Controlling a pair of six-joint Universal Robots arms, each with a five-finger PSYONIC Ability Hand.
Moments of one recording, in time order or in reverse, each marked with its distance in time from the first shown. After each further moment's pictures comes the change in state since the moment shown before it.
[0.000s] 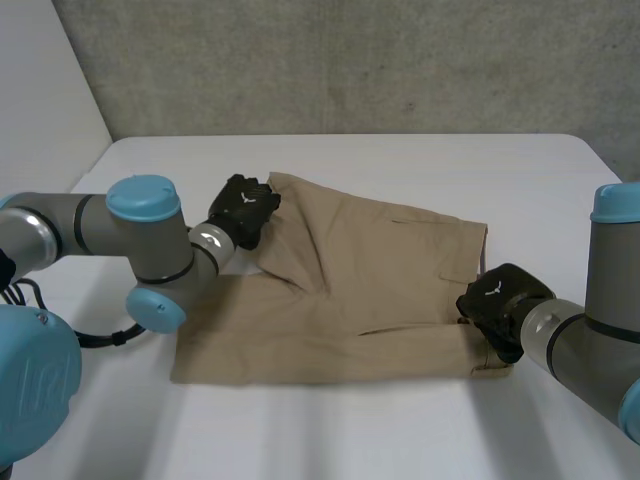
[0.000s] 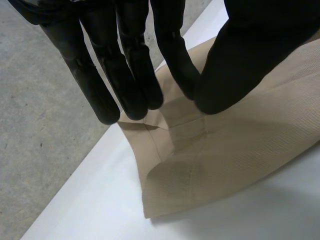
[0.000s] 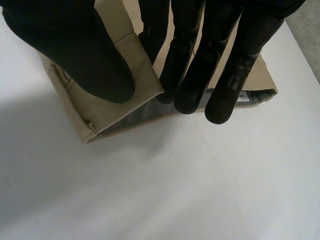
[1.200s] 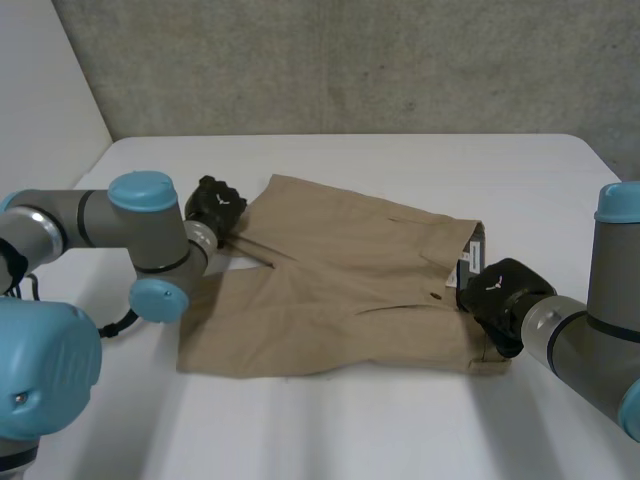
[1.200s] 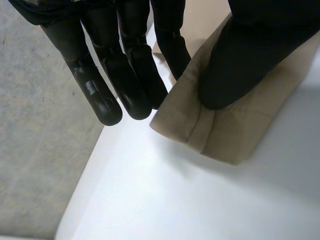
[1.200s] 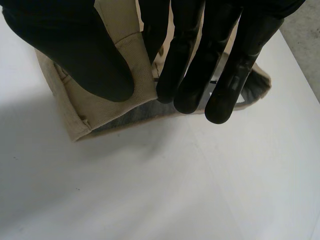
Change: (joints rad) left arm 0.035 -0.111 0.171 -0.112 -0.190 0.266; right arm -0.008 -0.003 0.004 -0.027 -0.010 -0.002; left_hand 0.006 0.085 0.092 0.095 0.039; right_hand 0.000 0.000 0.000 0.000 0.000
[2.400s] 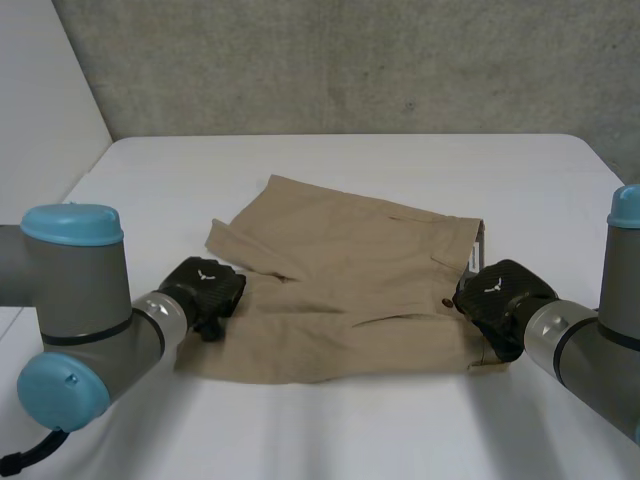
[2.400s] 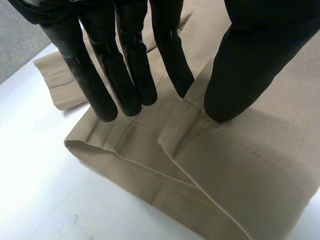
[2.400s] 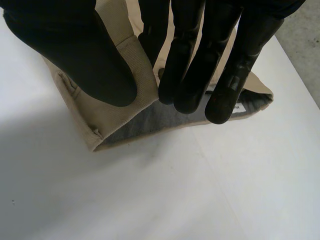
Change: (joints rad) left arm -0.013 0.565 -0.784 -0.121 0.096 -0.347; right arm 0.002 -0.056 0.042 0.000 -0.034 0.031; left_hand -0.163 -0.201 -0.205 -0.213 -0.157; right_hand 0.000 0.000 0.000 0.000 0.000
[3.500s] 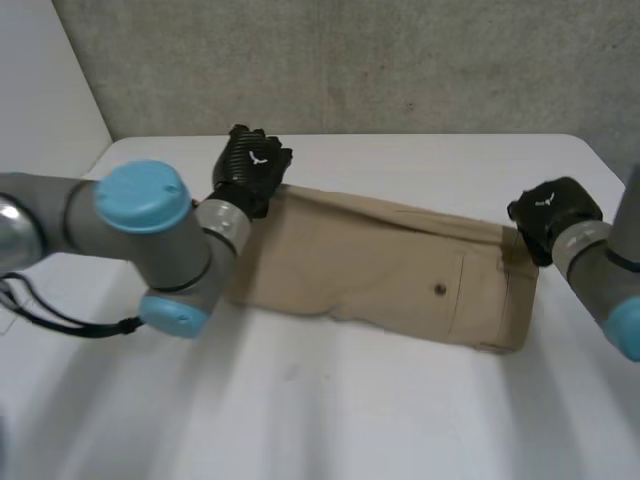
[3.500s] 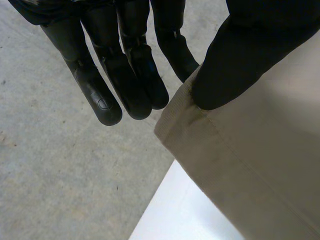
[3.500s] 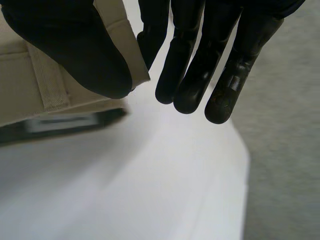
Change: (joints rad) left arm -0.145 -0.245 0.444 0.429 -0.089 0.170; right arm -0.117 0.169 -0.250 -0.222 0.123 0.007; left_hand 0.153 0.204 0.209 0.217 0.181; right_hand 0.000 0.000 0.000 0.000 0.002
